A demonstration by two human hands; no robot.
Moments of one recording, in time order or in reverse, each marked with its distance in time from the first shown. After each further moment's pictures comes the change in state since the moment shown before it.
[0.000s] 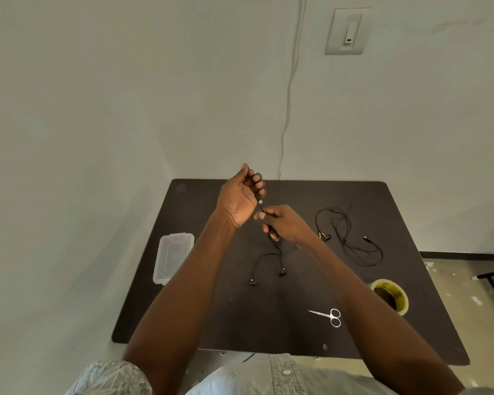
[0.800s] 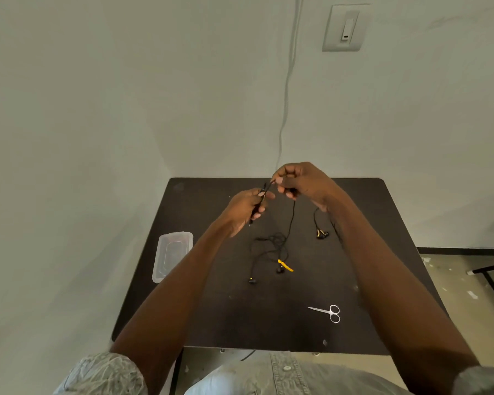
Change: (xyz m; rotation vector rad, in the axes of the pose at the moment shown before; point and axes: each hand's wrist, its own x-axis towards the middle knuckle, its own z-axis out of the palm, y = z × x) left_hand -0.007 -0.017 -0.022 0.885 -0.065 -0.069; right_hand -0.001 -0.062 -0.069 0.074 0.007 -0.105
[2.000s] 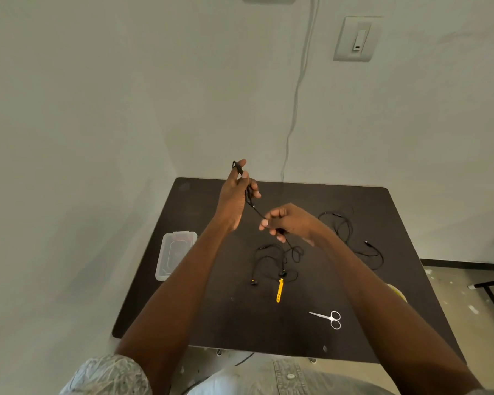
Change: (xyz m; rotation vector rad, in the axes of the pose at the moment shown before) left_hand 0.000 0.008 -0.023 -0.238 0.279 0.279; right_hand -0.007 0.051 0.050 -0.063 -0.239 0.124
